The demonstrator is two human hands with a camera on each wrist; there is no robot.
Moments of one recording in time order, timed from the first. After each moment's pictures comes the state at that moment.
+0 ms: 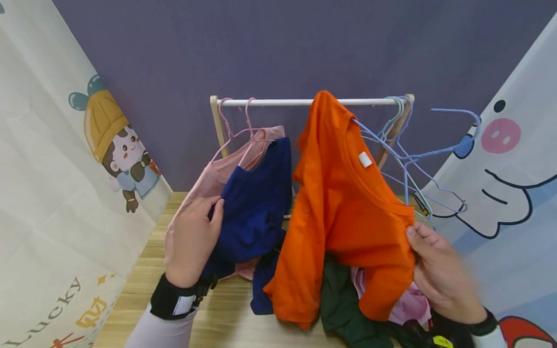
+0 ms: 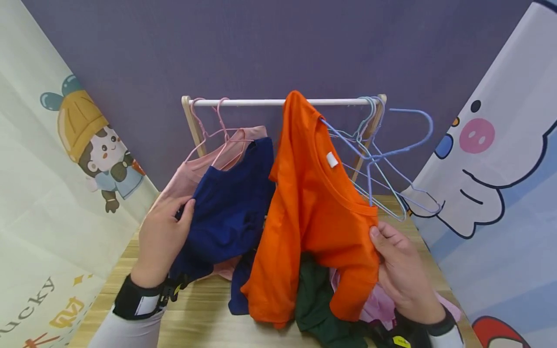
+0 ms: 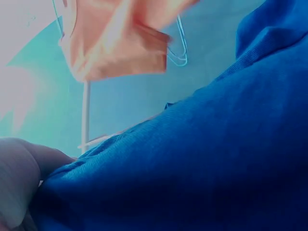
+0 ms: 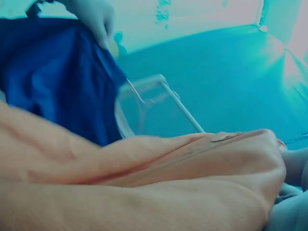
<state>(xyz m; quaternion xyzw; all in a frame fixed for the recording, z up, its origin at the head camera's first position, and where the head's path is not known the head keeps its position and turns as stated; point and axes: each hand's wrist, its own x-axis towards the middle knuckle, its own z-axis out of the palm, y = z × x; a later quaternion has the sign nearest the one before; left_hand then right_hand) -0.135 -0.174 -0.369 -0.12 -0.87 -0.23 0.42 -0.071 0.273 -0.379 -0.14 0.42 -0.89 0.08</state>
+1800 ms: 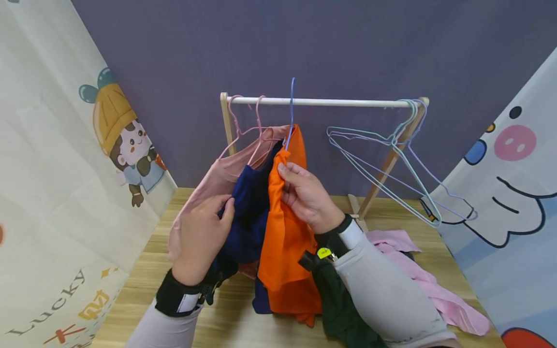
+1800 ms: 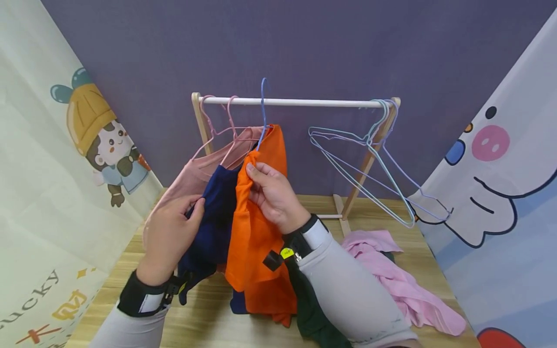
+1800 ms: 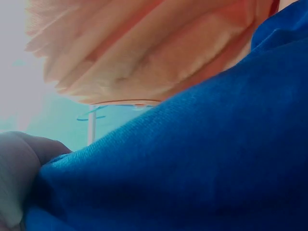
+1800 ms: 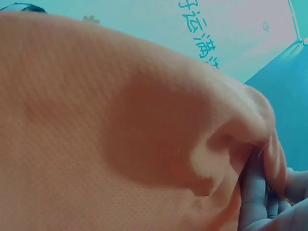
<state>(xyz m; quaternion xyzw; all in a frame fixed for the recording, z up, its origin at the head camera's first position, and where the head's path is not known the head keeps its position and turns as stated) -0.136 -0.171 -0.366 -0.11 -0.88 -0.23 0.40 -0.197 0.048 -0.310 -0.05 0.46 -0.87 0.18</state>
